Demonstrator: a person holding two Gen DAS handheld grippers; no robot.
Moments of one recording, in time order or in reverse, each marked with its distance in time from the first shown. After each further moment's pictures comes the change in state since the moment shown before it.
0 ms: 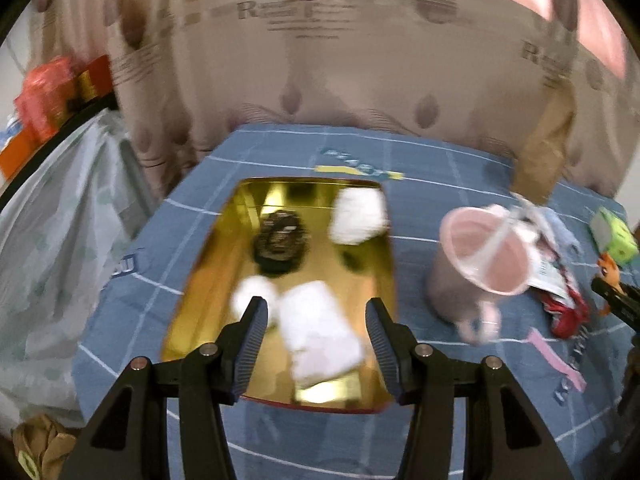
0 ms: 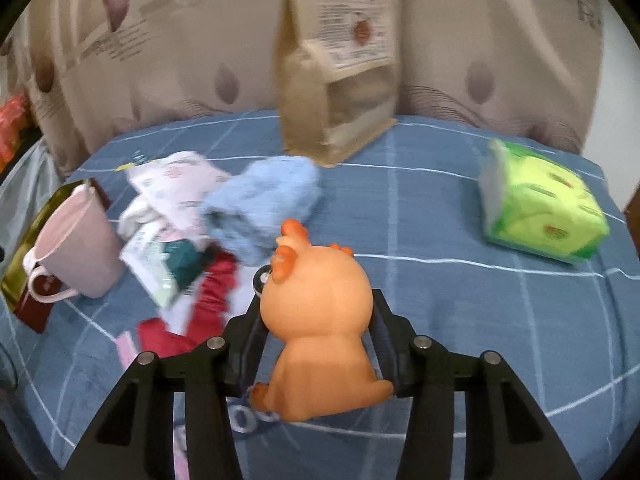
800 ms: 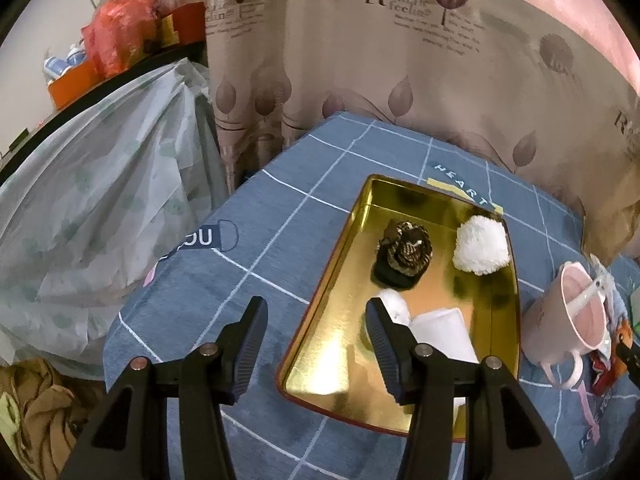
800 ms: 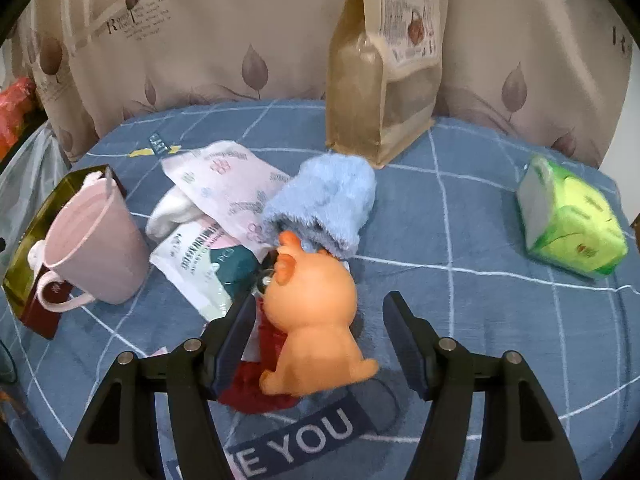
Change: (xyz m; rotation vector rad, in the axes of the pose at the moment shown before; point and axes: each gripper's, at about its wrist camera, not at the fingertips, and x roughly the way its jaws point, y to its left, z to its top) left arm 0.018 0.100 0.000 -0.236 0.019 0.134; right arm 0.018 0.052 0.018 -0.051 0.059 0.033
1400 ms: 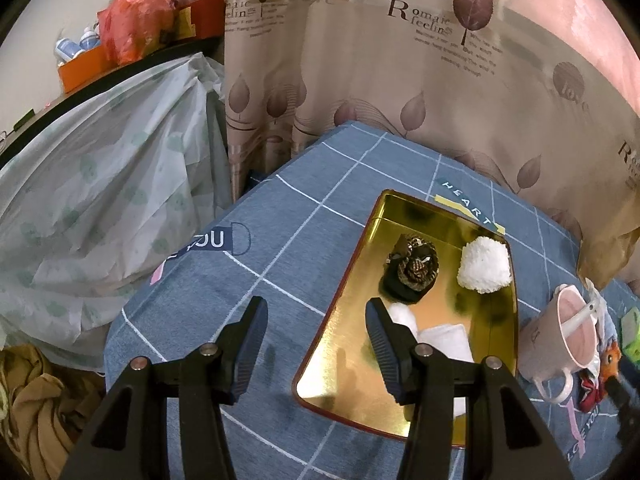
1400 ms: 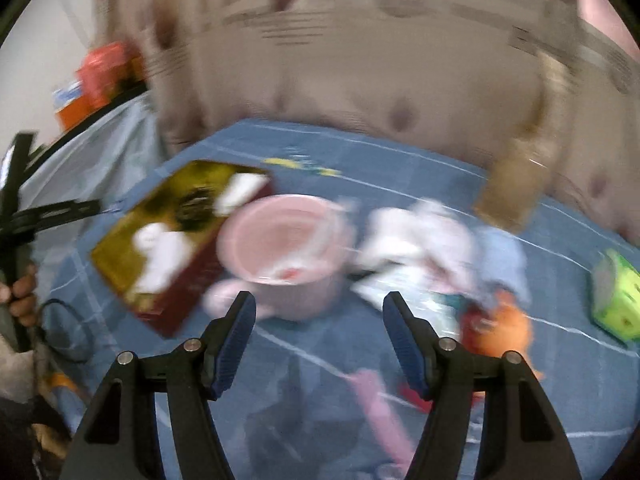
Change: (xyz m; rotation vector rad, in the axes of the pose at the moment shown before) left arm -0.004 0.019 0.006 -0.071 -0.014 -0.021; right arm -0.064 0.116 0.001 -0.193 -0.094 0.167
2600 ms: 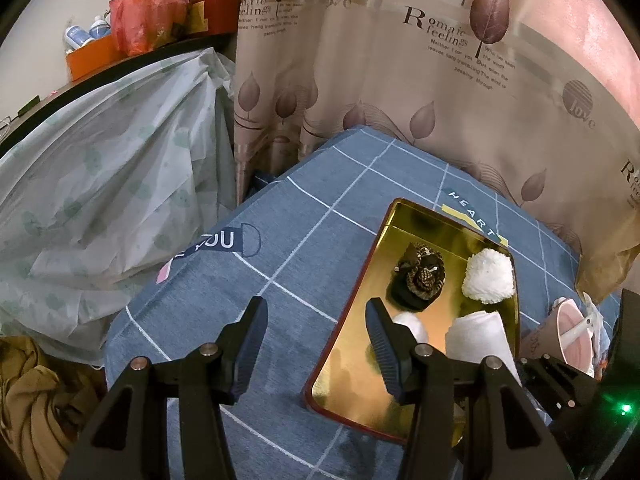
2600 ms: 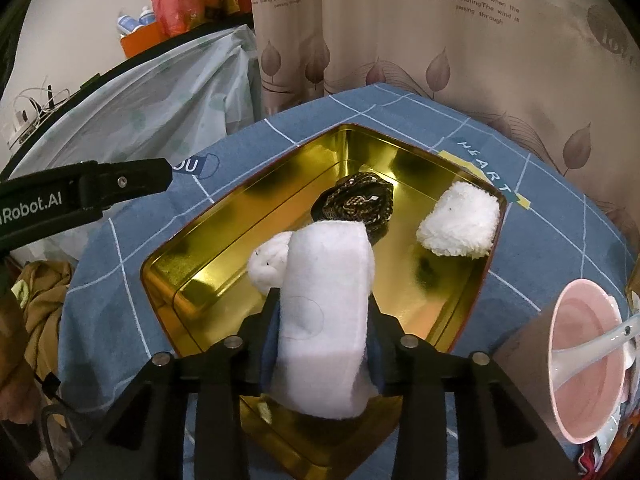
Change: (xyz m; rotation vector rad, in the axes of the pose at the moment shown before) left arm -0.002 0.017 0.006 -0.042 -0.002 -0.012; right arm 0.102 0.180 0.026 -0.251 0.111 0.233
